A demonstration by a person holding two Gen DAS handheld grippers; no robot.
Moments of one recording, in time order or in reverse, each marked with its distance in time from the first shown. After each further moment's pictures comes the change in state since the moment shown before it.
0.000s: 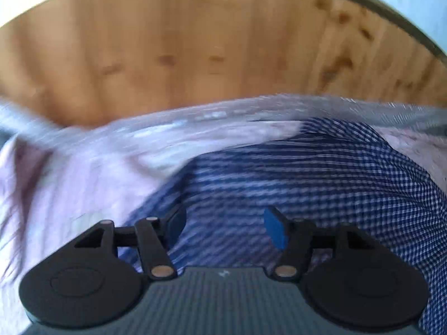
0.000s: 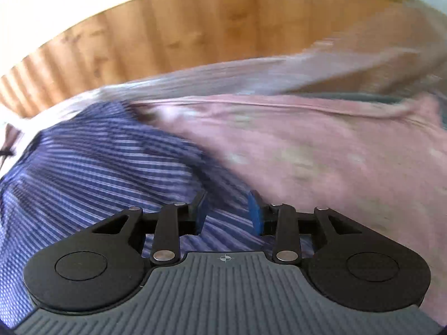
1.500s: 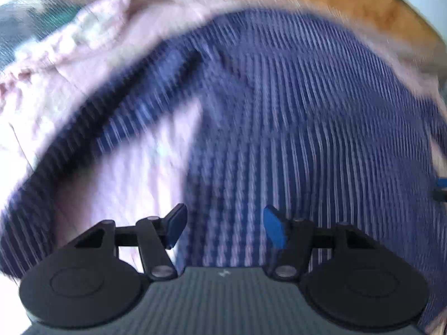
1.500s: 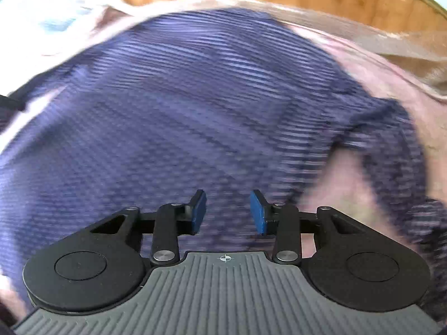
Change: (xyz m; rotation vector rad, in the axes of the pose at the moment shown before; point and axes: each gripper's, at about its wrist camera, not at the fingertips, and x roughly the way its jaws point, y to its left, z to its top) left arm -0.207 0.029 -0.300 -0.108 0.201 -0.039; right arm -0.110 0.173 -0.218 -0.274 0.182 0.124
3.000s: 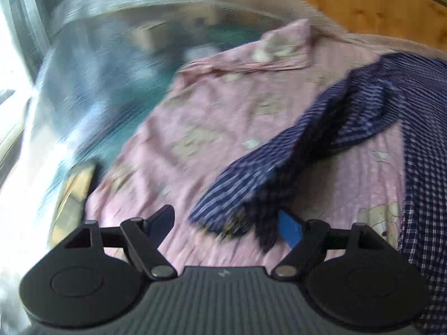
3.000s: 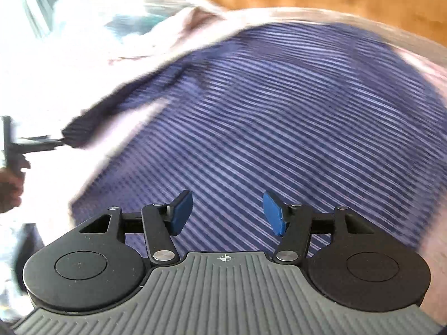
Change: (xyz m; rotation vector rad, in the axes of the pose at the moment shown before) left arm -0.063 0.110 -0.024 -0.178 -0.221 0.504; right arm 0.007 0.154 0.072 -0.002 0.025 0.328
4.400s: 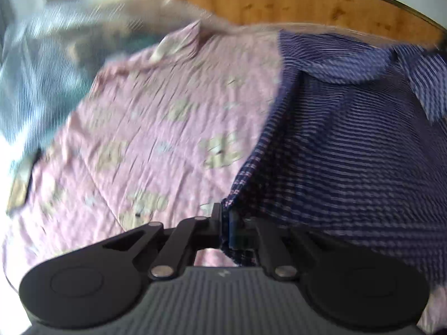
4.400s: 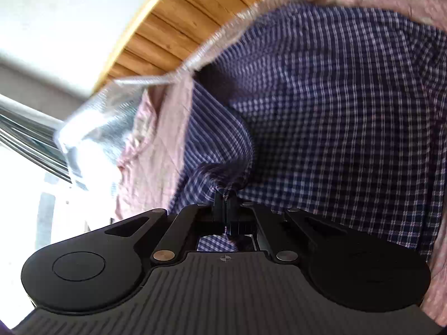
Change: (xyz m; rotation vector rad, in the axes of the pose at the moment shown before) left arm -0.115 -0.108 -0.091 0.108 -0.046 -0.239; right arm -0.047 -0.137 -0.058 0.543 -0.140 0.242
